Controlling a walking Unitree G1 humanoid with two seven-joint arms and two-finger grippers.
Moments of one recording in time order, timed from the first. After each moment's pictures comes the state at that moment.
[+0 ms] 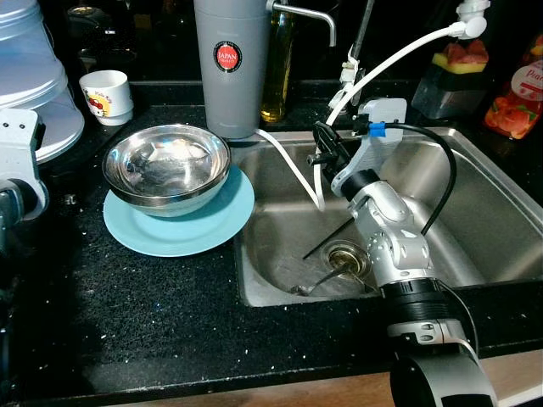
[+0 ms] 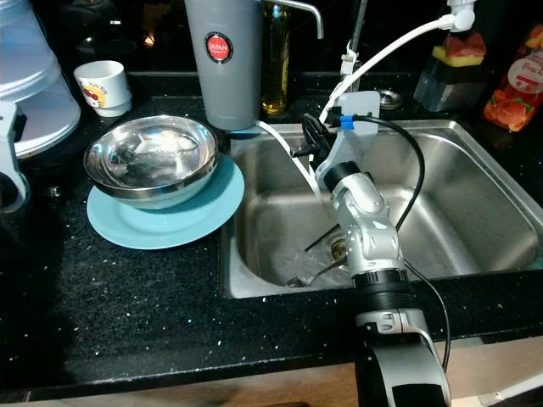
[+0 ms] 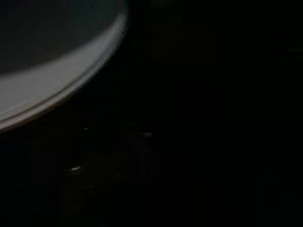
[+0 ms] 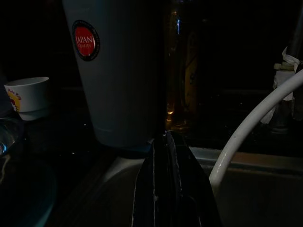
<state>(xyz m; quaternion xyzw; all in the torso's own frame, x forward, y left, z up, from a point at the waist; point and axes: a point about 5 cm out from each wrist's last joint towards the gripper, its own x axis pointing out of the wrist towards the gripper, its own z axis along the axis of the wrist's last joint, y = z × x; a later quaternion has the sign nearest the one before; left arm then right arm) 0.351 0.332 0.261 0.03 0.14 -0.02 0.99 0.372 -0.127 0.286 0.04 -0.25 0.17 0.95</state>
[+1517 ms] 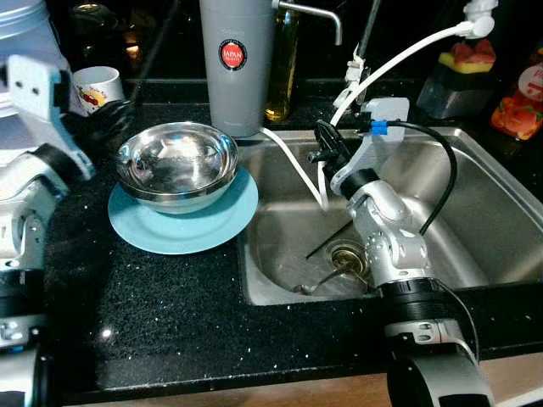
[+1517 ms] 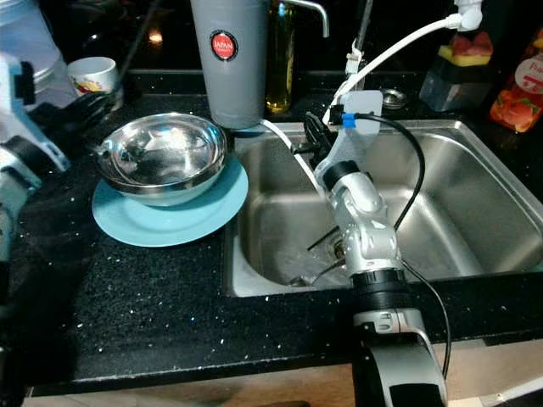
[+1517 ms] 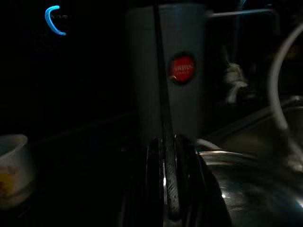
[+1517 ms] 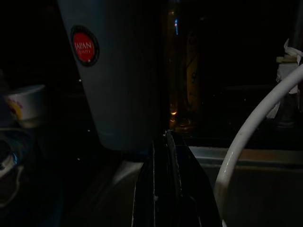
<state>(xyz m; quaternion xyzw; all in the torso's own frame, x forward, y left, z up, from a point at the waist) 0.330 0.239 0.322 0.07 -0.21 -0.25 0.94 0.372 -0.125 0.287 0.08 -0.25 0.16 0.95</state>
